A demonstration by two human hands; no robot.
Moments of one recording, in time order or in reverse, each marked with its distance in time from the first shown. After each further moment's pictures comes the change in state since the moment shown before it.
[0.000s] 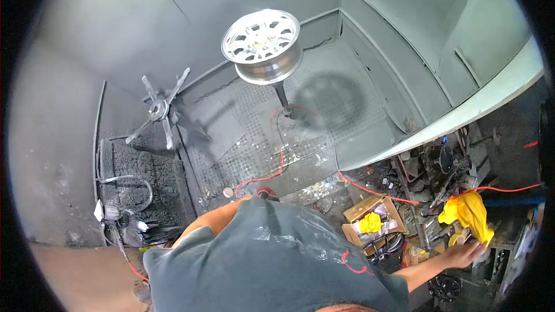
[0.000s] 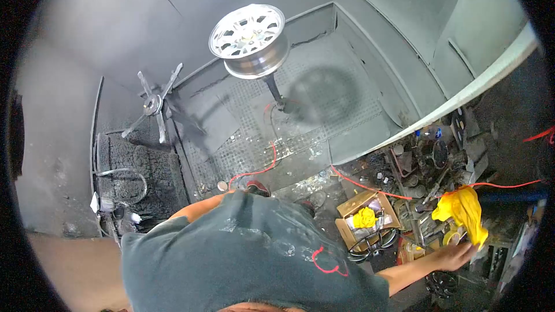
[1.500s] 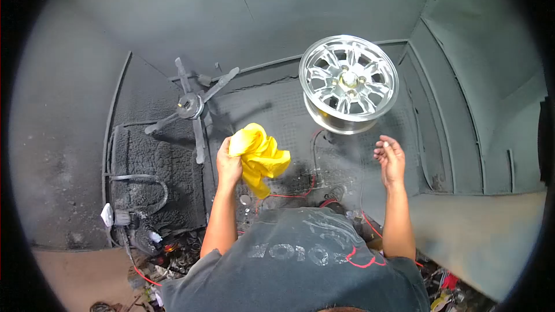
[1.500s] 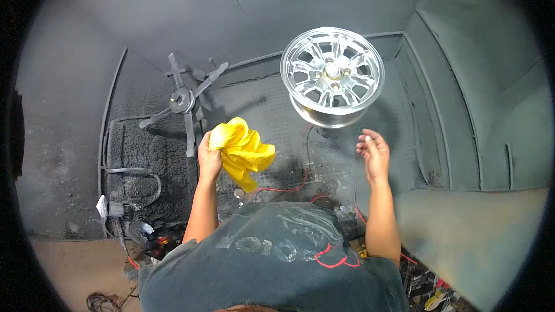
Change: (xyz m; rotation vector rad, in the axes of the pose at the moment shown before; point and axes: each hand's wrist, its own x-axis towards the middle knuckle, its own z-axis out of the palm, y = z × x) left_hand -0.113 -0.096 -0.328 -1.126 1.546 0.006; right_hand -0.330 -0.417 0.459 0.959 -1.565 1.028
